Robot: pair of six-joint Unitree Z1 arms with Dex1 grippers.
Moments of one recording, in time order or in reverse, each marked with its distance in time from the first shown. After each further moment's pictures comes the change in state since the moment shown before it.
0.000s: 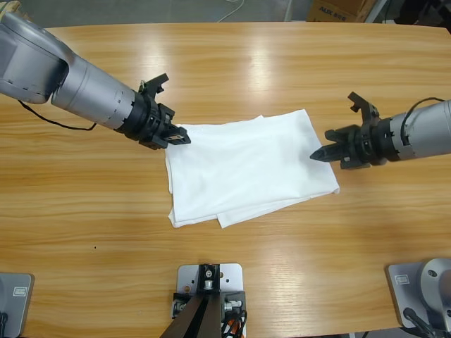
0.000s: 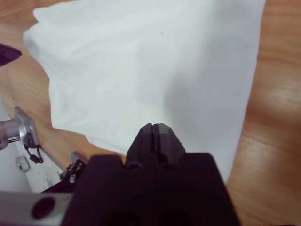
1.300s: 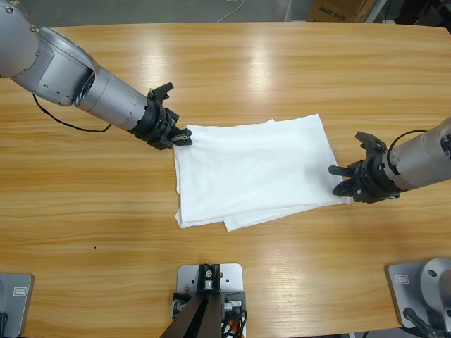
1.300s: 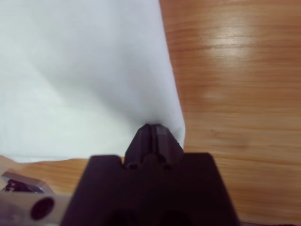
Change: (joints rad) arm 0 0.030 0.104 -0.025 -0.020 0.000 0.000; arm 1 0.153 0.061 -0.023 0.269 -0.316 0.218
